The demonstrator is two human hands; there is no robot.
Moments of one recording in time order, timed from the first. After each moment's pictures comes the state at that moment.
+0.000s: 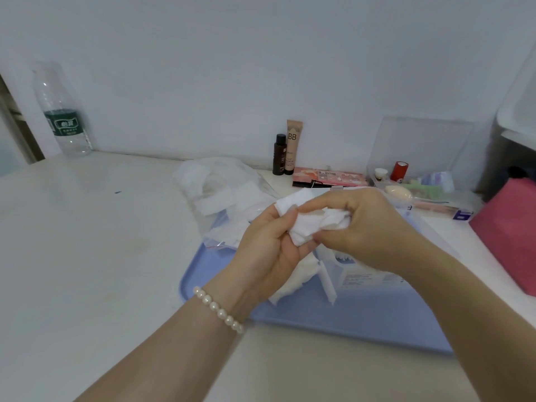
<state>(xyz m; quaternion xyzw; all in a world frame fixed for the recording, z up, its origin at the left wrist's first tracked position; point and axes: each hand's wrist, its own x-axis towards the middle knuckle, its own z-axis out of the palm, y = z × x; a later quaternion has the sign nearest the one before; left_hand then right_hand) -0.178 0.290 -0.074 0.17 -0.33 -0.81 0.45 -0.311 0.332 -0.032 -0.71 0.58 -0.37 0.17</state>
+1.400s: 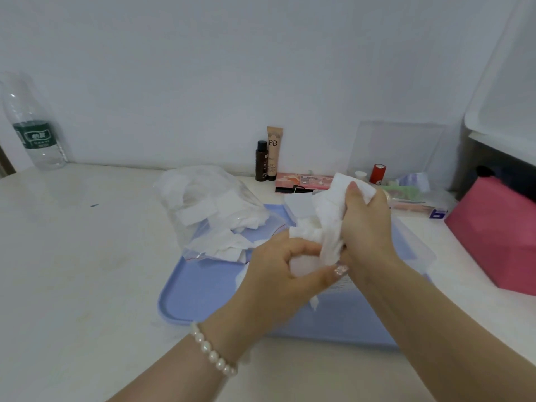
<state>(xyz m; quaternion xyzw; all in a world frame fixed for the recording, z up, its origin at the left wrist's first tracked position) -0.188 0.312 -0.095 0.26 -0.75 -0.41 0.45 -0.310 0.310 -0.050 -0.25 0.60 -0.72 0.24</state>
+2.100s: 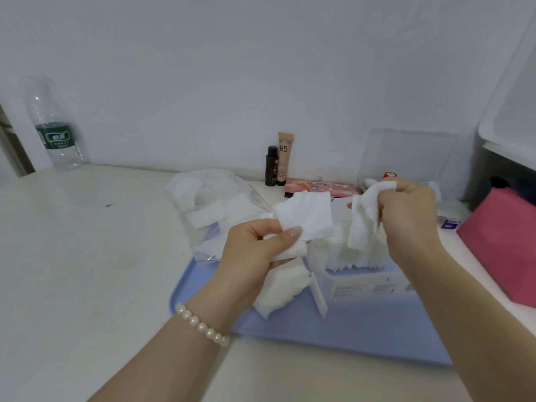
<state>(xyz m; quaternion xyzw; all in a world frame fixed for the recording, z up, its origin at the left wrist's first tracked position) -0.171 0.288 -0.075 0.29 -0.48 -0.68 0.48 -0.339 0.323 -0.022 -0.38 0.59 -0.68 0.22</state>
